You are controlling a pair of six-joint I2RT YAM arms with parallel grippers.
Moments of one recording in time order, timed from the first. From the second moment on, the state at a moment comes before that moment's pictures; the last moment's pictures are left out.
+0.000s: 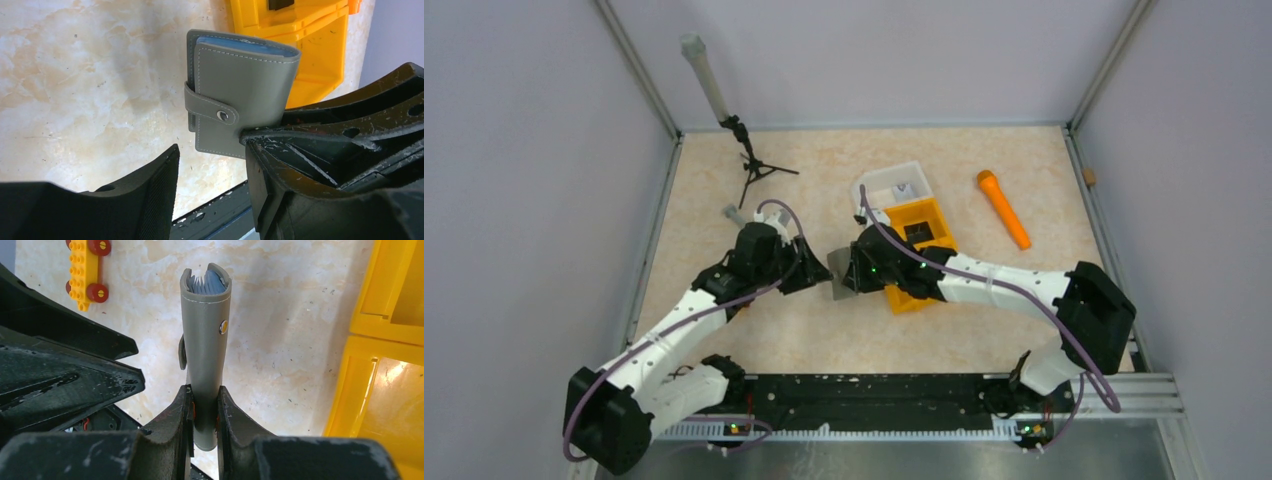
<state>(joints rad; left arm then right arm) -0.49 0.97 0.67 -0.39 0.26 -0.79 1.02 1.53 1.04 -0.24 0.11 0.72</state>
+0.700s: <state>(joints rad) -0.52 1.08 0.67 -0.33 0.26 -0.80 1.04 1.53 1.05 -0.25 0.11 0.72</state>
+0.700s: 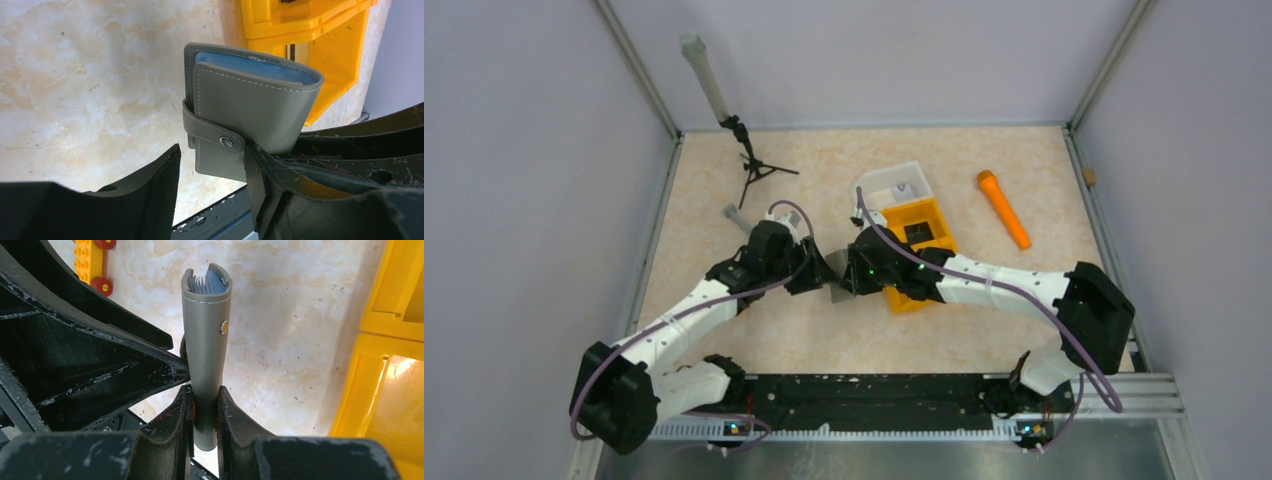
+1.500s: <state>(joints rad) -0.53 1.16 0.70 -0.32 0.27 -0.78 1.04 1.53 1.05 -0.27 0.13 0.72</state>
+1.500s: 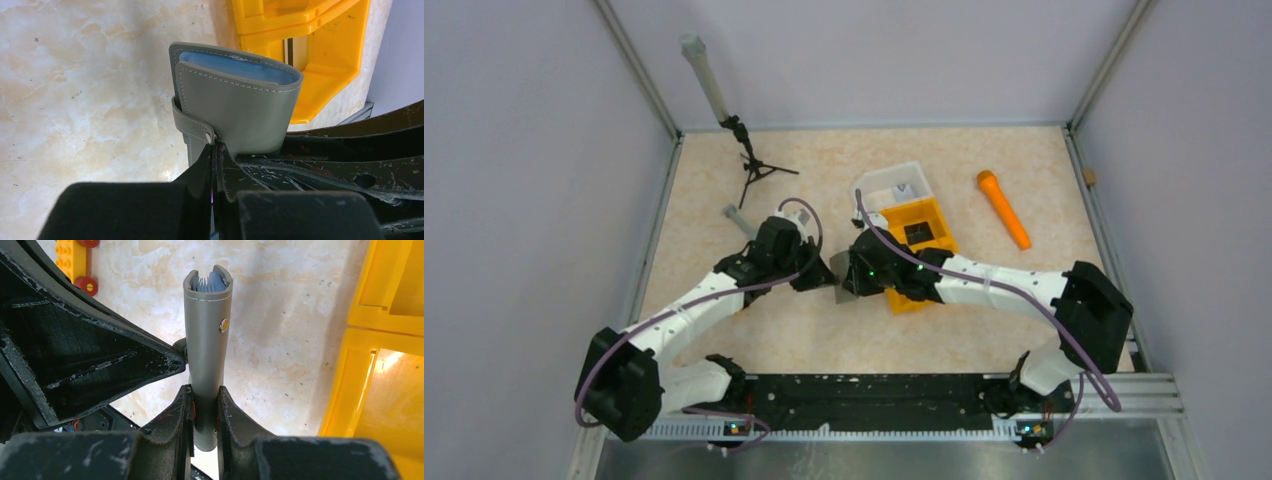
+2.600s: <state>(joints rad) -0.35 0.97 0.66 -0.40 0.34 -0.69 0.76 1.31 0.83 -0.03 -0.35 0.73</state>
